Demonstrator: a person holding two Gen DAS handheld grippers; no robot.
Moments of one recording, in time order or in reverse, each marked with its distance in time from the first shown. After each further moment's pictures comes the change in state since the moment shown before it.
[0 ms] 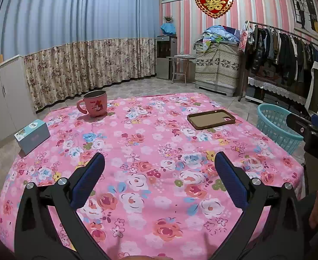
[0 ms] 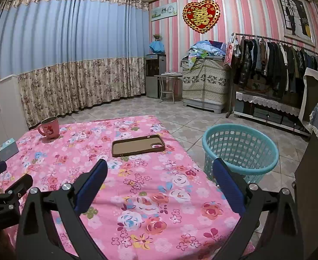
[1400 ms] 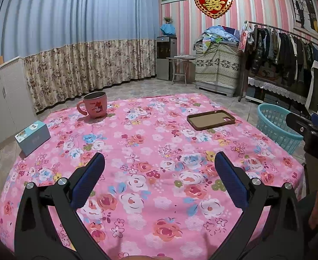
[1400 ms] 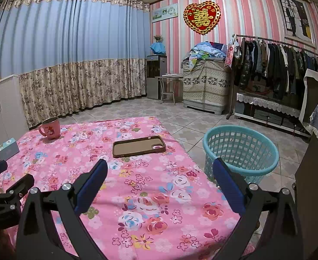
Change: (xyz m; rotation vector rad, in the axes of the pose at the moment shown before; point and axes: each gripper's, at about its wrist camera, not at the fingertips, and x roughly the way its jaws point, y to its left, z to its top) left arm -0.006 -0.002 0.004 0.005 -0.004 0.002; right arm 0.000 0.001 -0.002 0.005 -0.005 -0.003
